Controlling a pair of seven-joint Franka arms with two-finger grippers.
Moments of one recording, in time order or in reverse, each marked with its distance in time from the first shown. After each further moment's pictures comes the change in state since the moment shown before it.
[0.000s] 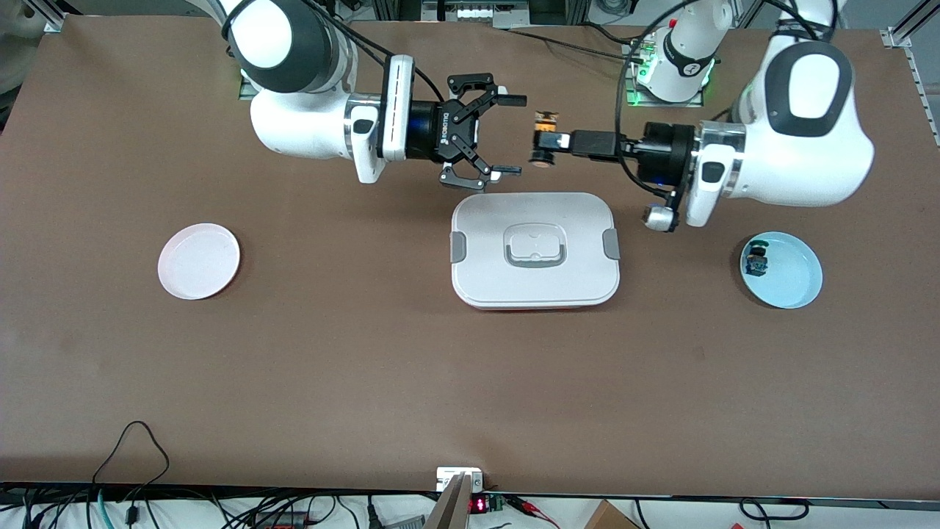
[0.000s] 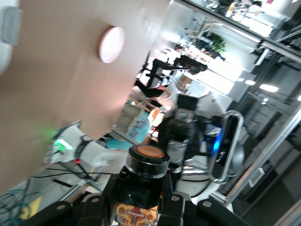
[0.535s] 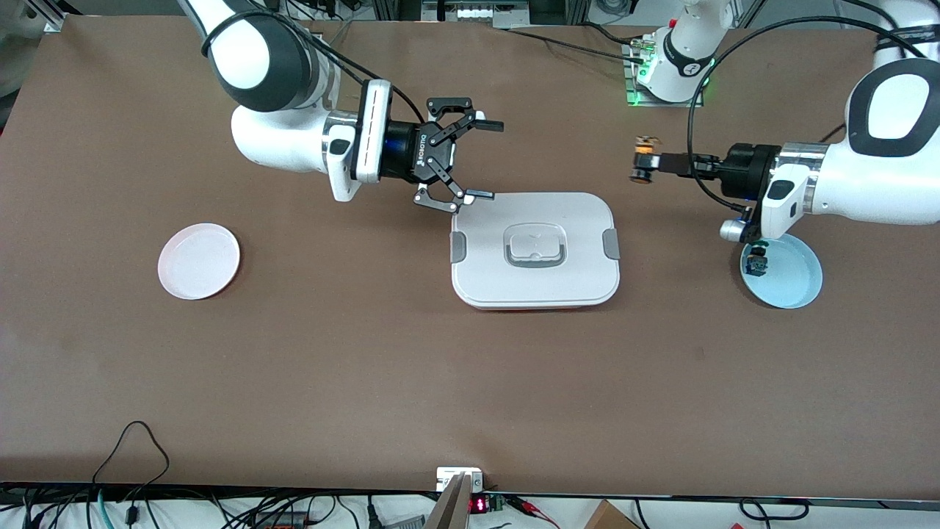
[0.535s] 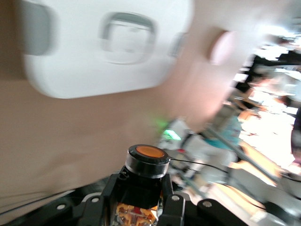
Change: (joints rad) left arm 0.187 0.007 0.007 0.022 0.603 -0.237 0.028; right arm -0.054 -0.013 -0.005 -0.060 0.000 -0.020 -0.001
